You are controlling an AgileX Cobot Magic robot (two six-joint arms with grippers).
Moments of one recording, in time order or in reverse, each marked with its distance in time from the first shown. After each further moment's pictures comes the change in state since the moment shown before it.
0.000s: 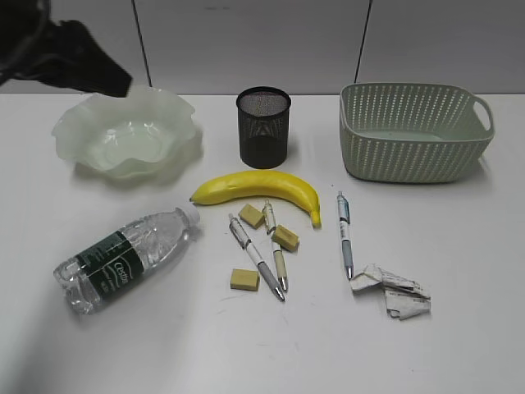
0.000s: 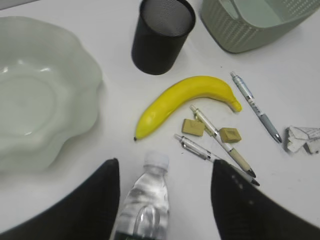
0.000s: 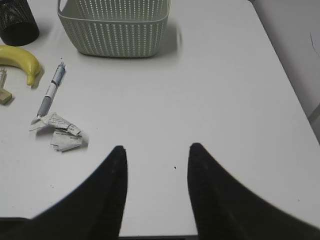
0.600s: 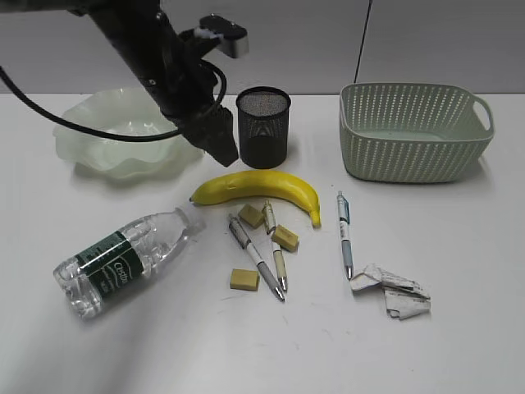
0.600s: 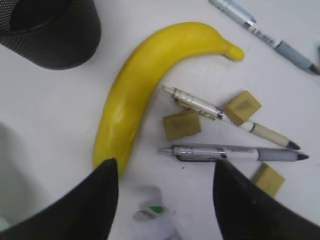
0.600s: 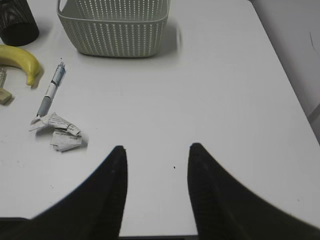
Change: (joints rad) left arm -0.271 0.607 -0.559 0.306 0.236 0.003; right arm 0.000 0.000 0.000 0.000 0.000 -0.001
